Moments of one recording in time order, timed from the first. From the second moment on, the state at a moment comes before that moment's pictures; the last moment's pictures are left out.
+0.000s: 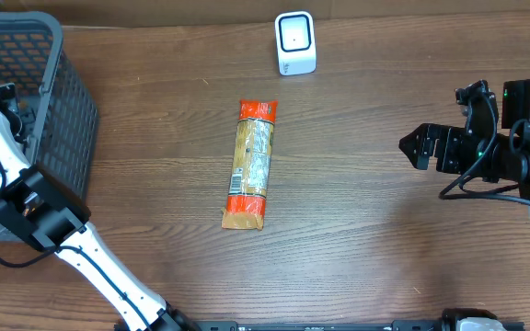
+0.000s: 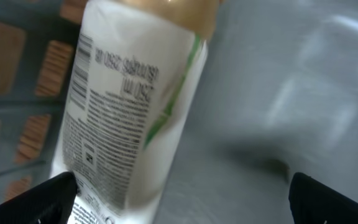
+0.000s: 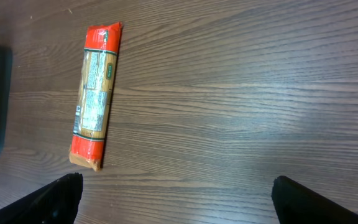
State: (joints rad) left arm 0.71 2.61 2.49 -1.05 -0.07 0.33; right arm -0.02 1.27 1.33 -1.12 -0.42 0.13
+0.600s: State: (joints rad) left arm 0.73 2.54 2.33 -0.93 -0.16 0.33; right arm -0.02 1.27 1.33 -1.12 -0.42 0.13
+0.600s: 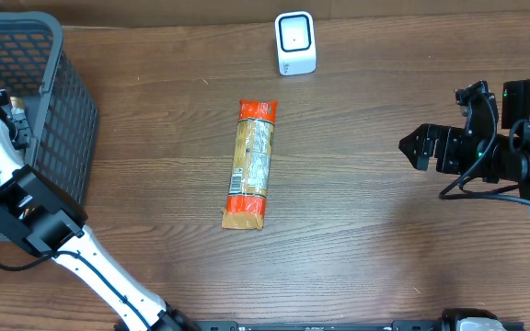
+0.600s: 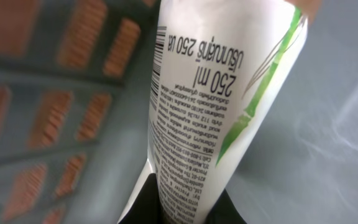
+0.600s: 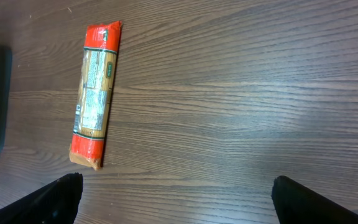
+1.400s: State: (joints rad) left arm 0.53 2.10 3.14 -1.49 0.13 -0.01; right arm -0.02 1.27 1.33 -1.13 -0.42 0.13
